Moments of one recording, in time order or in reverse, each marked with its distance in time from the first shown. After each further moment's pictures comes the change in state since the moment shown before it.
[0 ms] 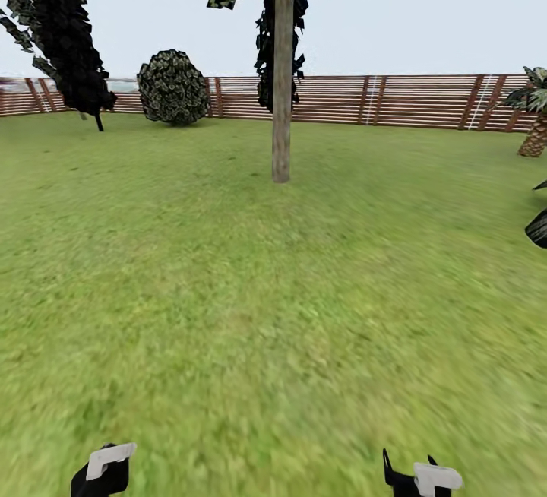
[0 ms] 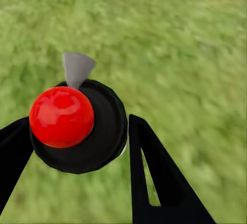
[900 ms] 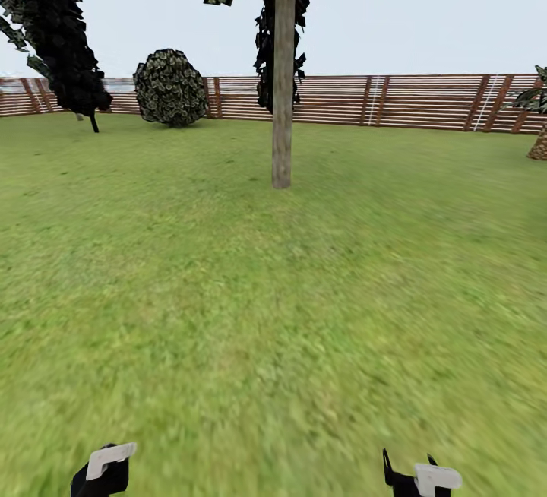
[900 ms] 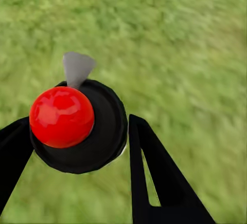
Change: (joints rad) left arm 0.000 0.000 0.000 0.000 0.000 0.000 0.000; right arm 0.000 0.000 0.000 0.001 0.000 0.000 0.000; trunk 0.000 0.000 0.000
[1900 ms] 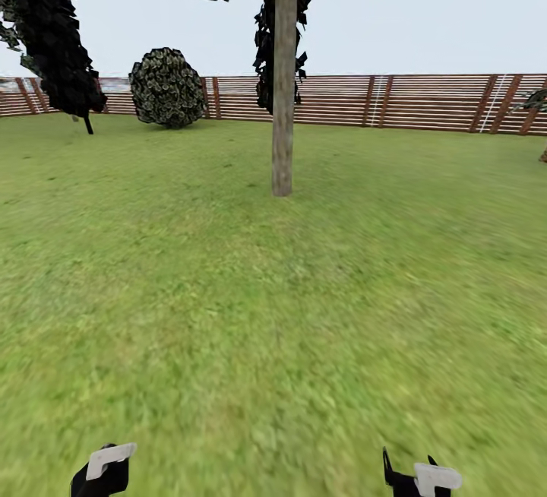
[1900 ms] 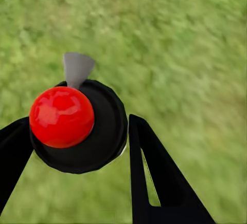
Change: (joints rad) left arm 0.000 0.000 0.000 0.000 0.000 0.000 0.000; right arm 0.000 0.000 0.001 -0.001 0.000 0.000 0.000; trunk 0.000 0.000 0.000
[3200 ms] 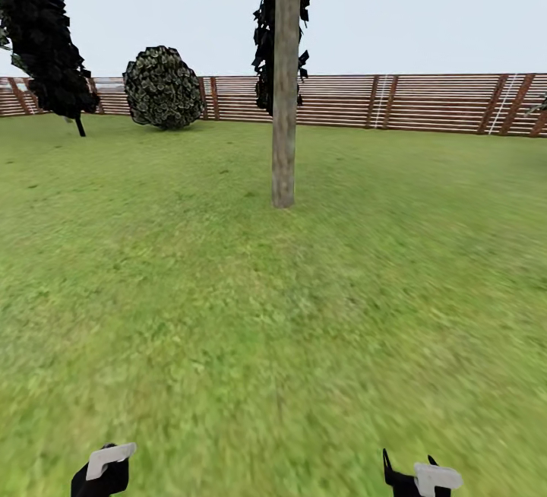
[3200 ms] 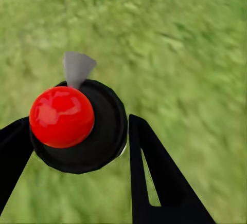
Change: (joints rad) left arm 0.000 0.000 0.000 0.000 0.000 0.000 0.000; right arm 0.000 0.000 -0.001 -0.001 0.000 0.000 0.000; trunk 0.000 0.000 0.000
